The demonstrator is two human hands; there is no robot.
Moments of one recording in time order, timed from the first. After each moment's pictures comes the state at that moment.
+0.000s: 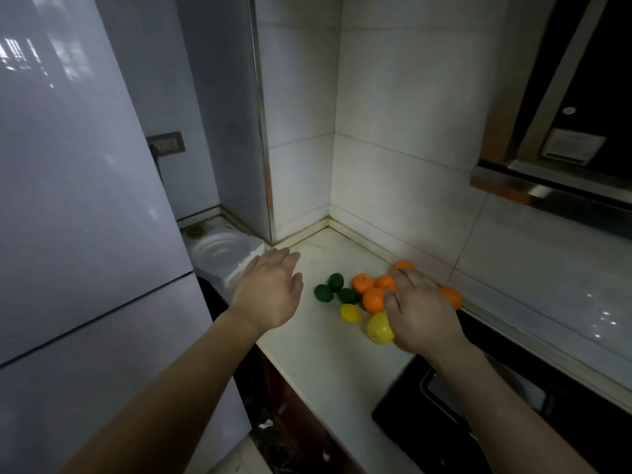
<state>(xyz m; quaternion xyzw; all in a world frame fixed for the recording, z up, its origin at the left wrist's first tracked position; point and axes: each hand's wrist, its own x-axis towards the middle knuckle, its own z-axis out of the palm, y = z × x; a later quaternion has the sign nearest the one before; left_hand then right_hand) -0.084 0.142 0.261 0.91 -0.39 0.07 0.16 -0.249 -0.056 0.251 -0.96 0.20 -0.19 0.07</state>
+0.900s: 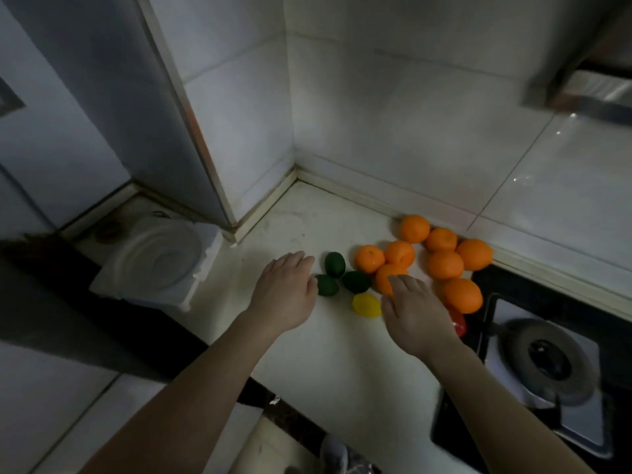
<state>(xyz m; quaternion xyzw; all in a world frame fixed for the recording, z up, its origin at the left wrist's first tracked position) 0.105 0.022 0.135 0.84 -0.53 -0.09 0.11 -0.096 -0.103 0.123 -0.92 0.35 -0.05 0.16</state>
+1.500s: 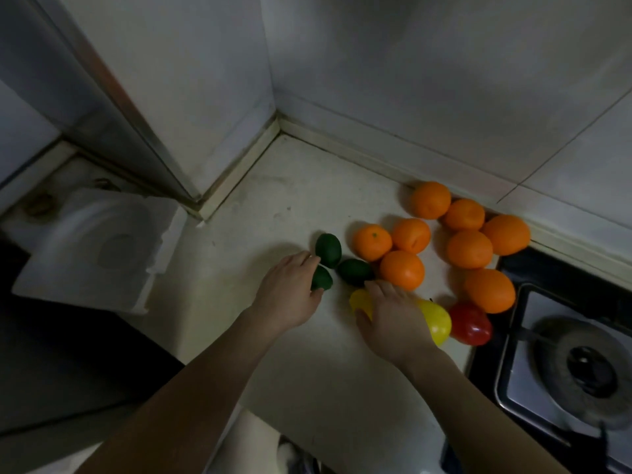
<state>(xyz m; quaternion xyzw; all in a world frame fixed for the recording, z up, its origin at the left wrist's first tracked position) 0.135 -0.048 0.020 0.82 -0.53 -0.19 0.10 -0.051 -0.139 0.019 -0.91 0.36 0.07 0.20</state>
